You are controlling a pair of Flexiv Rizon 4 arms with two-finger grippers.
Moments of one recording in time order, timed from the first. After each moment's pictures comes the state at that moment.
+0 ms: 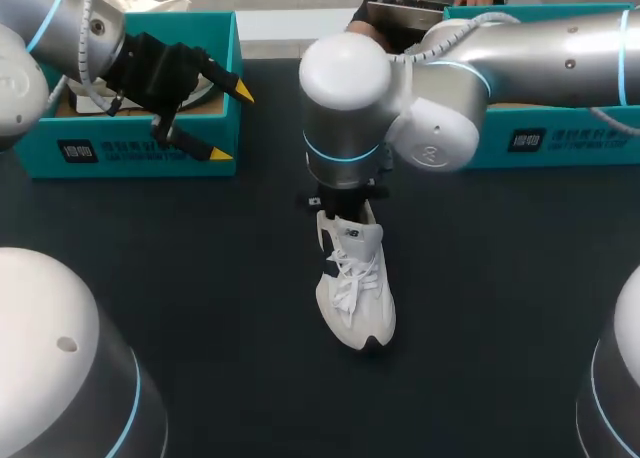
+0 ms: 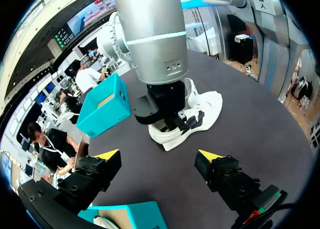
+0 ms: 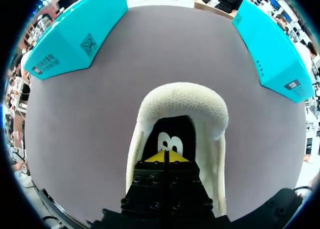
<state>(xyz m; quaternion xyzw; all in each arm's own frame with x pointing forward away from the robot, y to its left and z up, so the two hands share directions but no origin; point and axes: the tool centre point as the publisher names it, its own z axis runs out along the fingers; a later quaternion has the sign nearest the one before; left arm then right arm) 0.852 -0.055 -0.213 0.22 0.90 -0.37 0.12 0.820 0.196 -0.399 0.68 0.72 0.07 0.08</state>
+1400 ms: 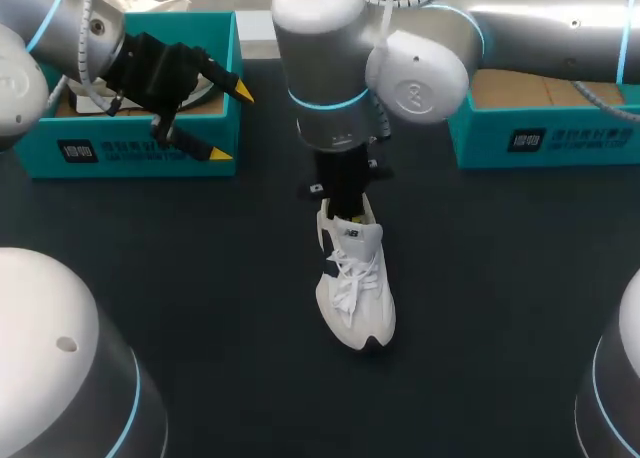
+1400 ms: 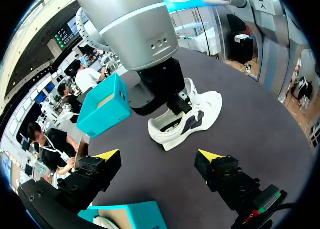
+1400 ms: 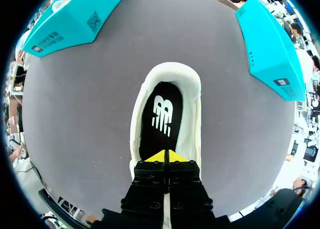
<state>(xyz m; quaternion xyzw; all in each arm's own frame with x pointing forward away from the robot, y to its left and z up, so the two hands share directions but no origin) 0.852 -0.054 -0.213 0.22 0.90 -0.37 0.12 0.776 0.182 -0.343 0.65 0.76 -0.05 0.02</state>
